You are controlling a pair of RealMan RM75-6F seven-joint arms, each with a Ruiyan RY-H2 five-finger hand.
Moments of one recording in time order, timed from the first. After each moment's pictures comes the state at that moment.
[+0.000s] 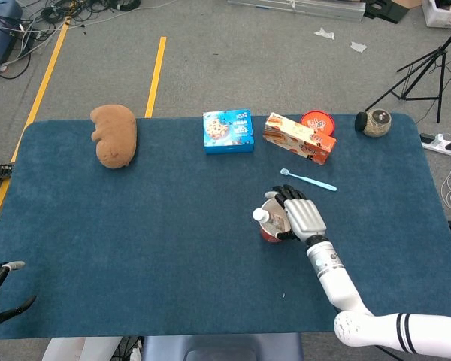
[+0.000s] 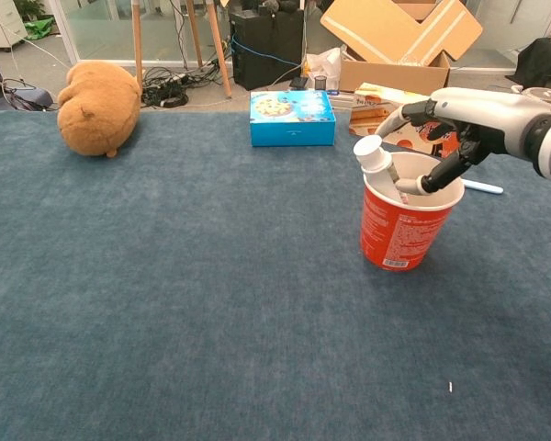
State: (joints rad) left arm 0.06 -1.22 -0.02 -1.43 1.55 1.64 -0.06; right arm 0.72 -1.38 0.20 -1.87 -0.76 1.13 -0.42
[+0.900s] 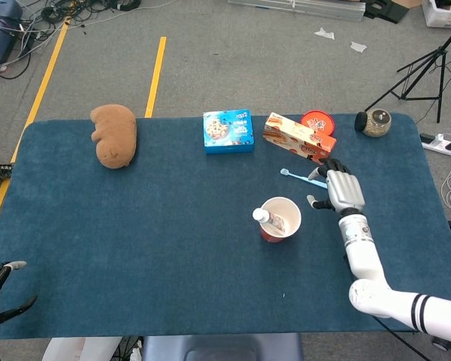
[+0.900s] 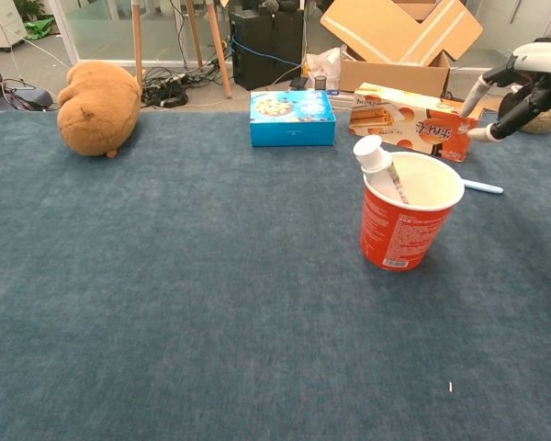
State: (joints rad) left arm 0.06 -1.22 -0.02 -1.43 1.55 1.64 -0.06; right arm 0.75 -1.31 0.28 -1.65 -0.54 1.06 -0.41
